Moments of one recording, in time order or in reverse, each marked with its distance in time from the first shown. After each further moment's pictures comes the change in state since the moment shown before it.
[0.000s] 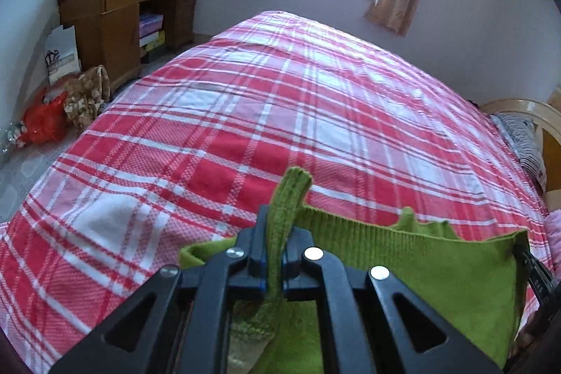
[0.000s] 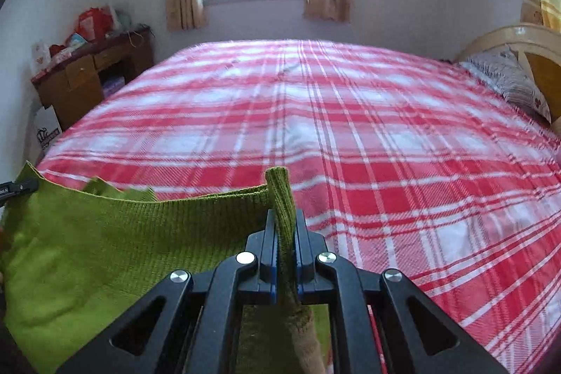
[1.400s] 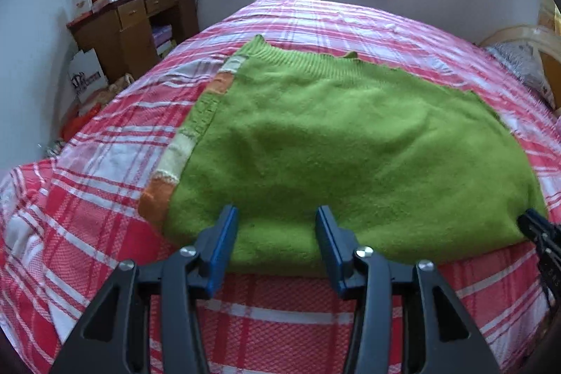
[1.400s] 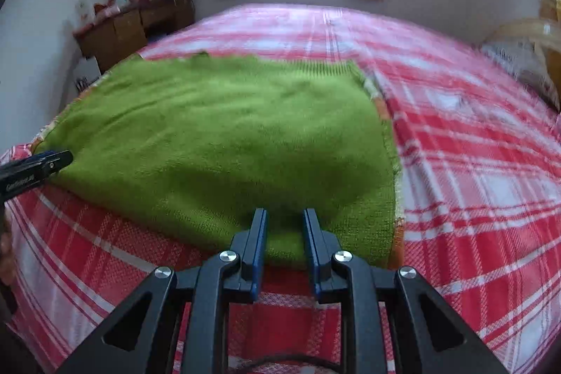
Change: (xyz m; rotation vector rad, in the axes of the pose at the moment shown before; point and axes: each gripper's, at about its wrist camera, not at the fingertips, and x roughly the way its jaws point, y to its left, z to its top) left arm -0.128 -0.020 -0.162 0.214 0.032 0.163; right arm -0.141 0.047 -0.170 -0.108 0.078 0.105
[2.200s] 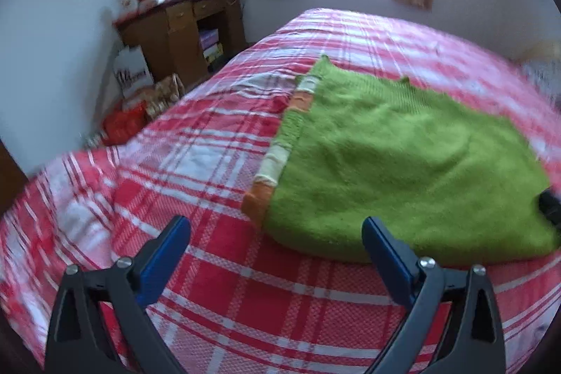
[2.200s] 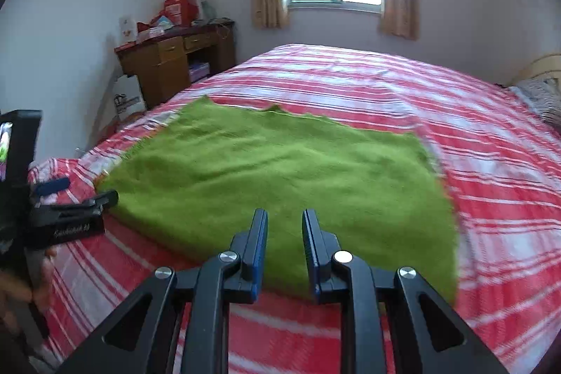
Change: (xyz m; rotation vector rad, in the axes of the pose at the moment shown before) left arm -0.033 0.048 -0.009 -0.145 -0.040 0.114; right arm -0.029 0.072 0.045 -0.060 -0.127 0.150
